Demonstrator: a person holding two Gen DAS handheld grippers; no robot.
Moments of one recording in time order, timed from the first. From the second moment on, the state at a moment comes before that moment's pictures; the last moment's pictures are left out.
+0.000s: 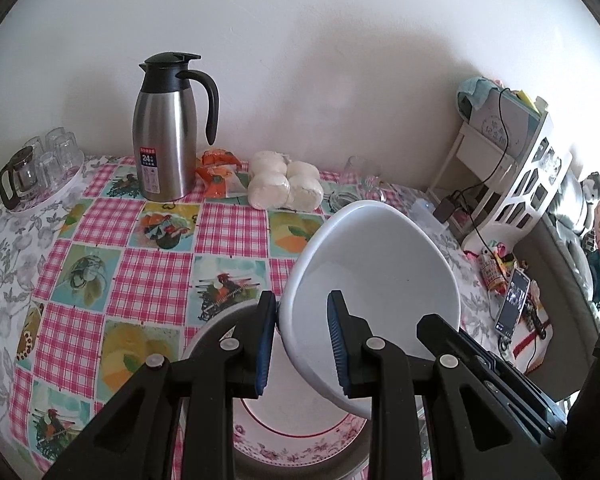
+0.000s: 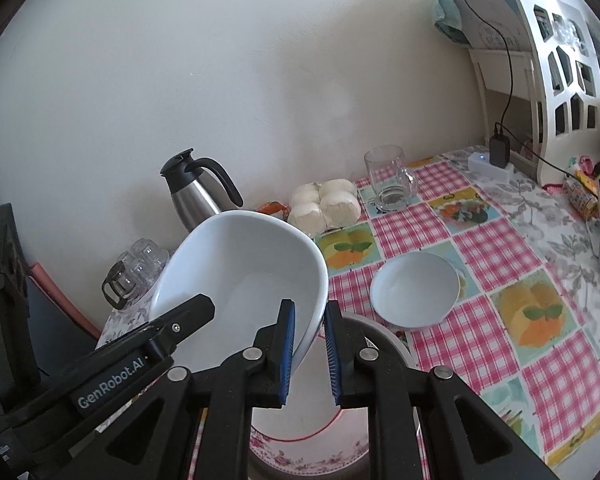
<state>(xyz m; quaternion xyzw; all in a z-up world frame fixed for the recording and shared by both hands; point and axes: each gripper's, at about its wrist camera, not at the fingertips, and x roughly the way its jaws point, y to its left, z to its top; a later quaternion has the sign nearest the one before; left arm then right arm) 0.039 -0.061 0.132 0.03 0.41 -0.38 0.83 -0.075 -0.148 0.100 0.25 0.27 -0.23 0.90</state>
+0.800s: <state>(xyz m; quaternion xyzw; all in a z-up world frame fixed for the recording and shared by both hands) 0.052 -0.061 0.085 0.05 0.50 -0.33 0.80 -0.059 -0.149 0.050 0.29 0.38 -0.24 0.85</state>
